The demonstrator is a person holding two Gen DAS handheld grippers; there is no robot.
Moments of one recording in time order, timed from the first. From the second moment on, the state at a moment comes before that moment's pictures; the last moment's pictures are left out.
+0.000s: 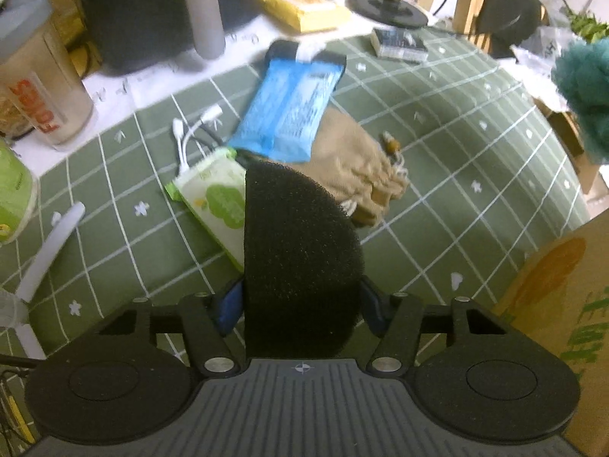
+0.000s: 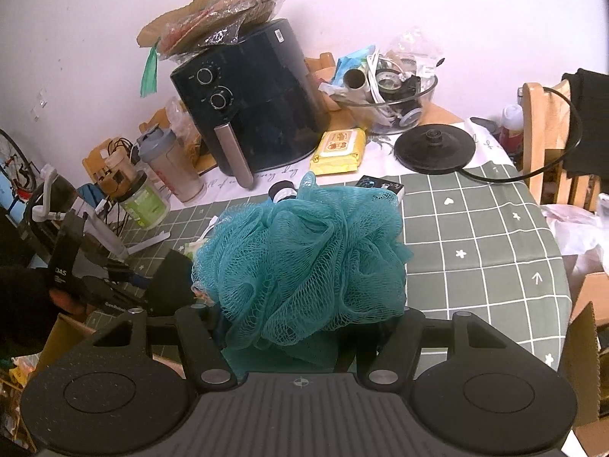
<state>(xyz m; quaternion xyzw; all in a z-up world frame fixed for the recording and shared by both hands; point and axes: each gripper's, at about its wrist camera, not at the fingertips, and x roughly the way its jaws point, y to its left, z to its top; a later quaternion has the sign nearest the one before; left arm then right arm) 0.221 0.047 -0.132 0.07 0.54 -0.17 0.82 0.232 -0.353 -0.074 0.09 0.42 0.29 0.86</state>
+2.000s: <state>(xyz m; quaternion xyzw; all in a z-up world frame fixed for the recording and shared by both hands) 0.031 0.017 -0.012 -0.10 0.48 -0.12 0.86 0.079 -0.302 -0.005 0.08 0.39 0.39 0.83</state>
